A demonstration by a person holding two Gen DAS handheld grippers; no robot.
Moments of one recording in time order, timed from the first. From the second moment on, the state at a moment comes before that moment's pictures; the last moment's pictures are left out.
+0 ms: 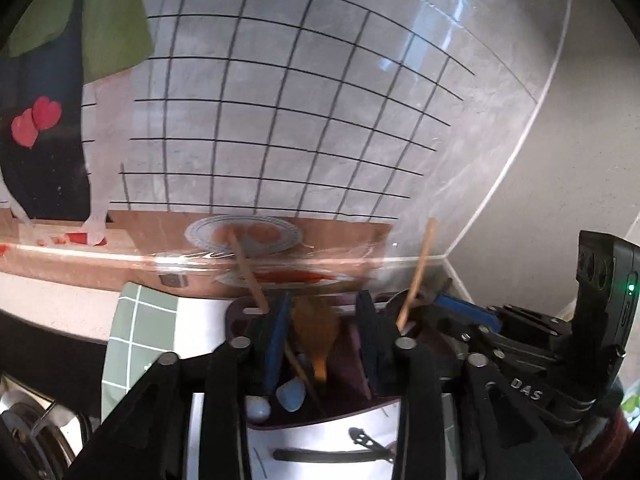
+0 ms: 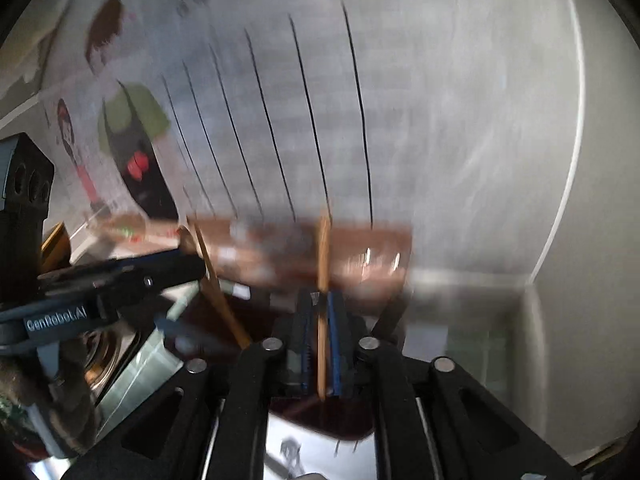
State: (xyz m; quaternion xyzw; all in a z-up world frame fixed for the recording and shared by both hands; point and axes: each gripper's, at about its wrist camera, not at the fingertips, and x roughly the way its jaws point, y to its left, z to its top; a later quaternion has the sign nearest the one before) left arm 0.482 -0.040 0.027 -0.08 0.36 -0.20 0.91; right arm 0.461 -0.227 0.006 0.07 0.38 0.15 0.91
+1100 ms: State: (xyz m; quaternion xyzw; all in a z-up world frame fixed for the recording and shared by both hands) left arm 0.381 -0.073 -0.071 0.00 0.48 -0.29 0.83; right arm 0.312 -0.266 -0.098 0.00 0.54 0.12 0.83
